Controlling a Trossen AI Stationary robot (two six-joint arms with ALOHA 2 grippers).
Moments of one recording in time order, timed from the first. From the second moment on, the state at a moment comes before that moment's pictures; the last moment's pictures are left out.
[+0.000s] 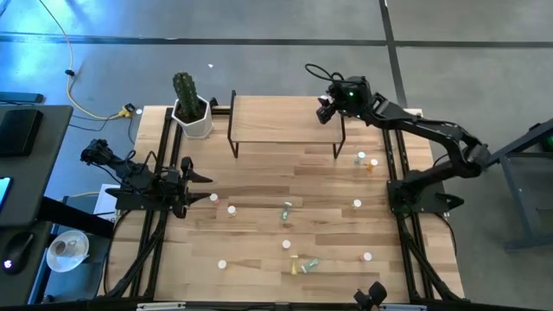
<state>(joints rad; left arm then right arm) -0.41 0.00 0.10 -0.16 -0.54 -0.12 -0.67 1.36 1.03 -0.15 0.16 -0.01</state>
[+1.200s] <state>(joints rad) -0.41 0.50 0.44 -0.32 -0.52 -0.10 -0.13 1.15 1.03 -0.28 0.15 0.16</state>
